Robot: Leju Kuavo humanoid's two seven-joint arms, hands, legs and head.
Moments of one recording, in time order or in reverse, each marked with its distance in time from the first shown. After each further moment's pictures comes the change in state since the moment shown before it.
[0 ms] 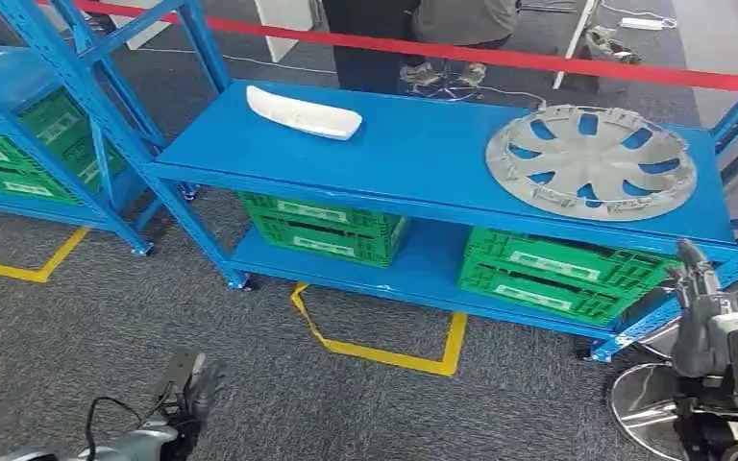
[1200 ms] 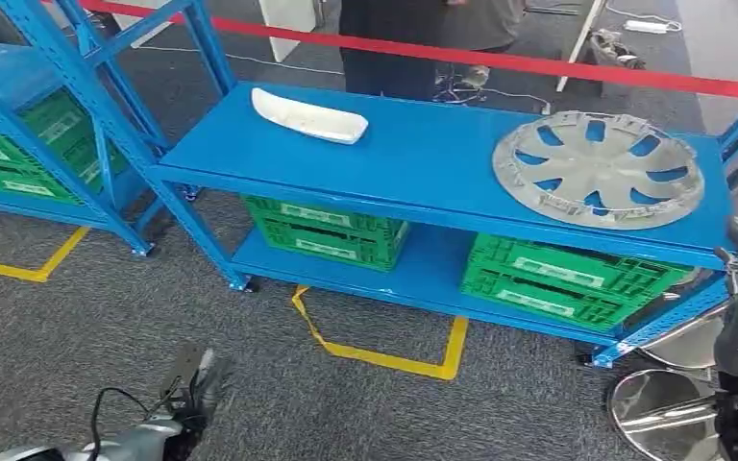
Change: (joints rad) left arm -0.015 -0.009 0.000 -0.001 -0.026 -0.049 0.029; right arm -0.024 -0.024 -0.046 -0.111 0.056 0.034 0.038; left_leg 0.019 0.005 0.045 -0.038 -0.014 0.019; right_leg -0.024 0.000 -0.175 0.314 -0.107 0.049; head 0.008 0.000
